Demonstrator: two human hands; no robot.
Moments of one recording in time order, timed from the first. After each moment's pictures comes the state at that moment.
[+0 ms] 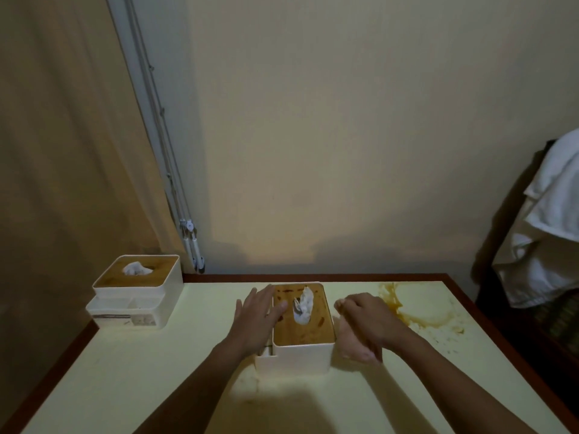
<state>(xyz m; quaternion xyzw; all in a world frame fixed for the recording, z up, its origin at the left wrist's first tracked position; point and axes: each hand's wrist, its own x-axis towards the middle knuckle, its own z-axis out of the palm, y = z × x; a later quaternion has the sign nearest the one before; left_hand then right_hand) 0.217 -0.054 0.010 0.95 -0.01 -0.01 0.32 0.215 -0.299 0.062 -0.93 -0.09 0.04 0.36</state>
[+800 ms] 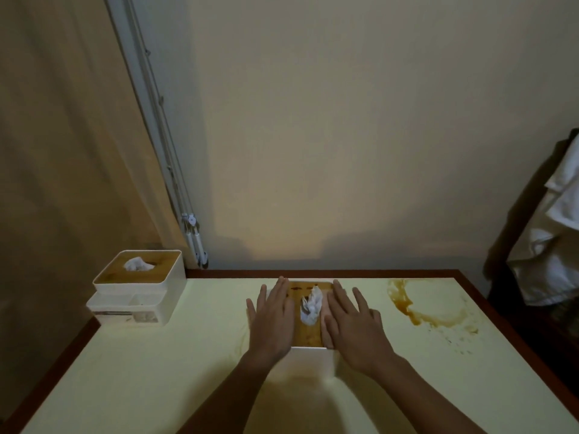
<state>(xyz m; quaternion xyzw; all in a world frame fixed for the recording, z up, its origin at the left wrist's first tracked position) 0.225 -0.086 -0.013 0.97 0.02 0.08 0.24 0.208 -0.262 0.022 -0.99 -0.13 0.02 0.08</state>
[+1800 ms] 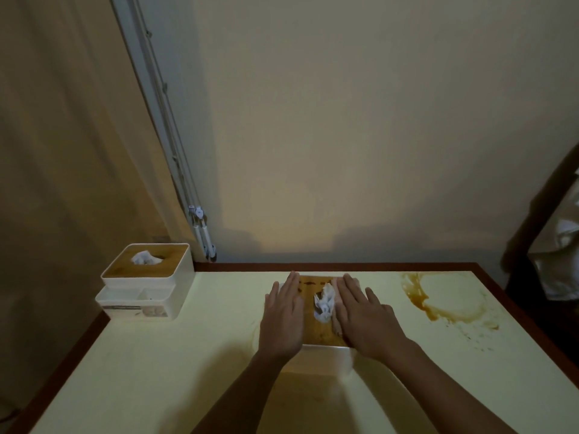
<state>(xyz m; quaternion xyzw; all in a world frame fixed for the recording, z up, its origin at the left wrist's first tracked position) 0.229 -0.080 -0.028 0.96 -0.02 0.12 0.24 0.228 -0.256 0.018 -0.99 -0.11 0.08 0.07</state>
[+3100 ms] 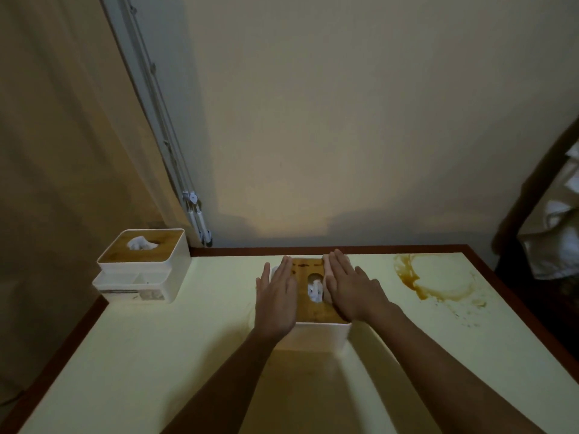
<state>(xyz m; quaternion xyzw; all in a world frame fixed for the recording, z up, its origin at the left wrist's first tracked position) 0.230 -0.081 -0.028 0.97 -0.01 0.10 0.21 0.251 -0.253 0.015 -0.98 -0.10 0.10 0.12</state>
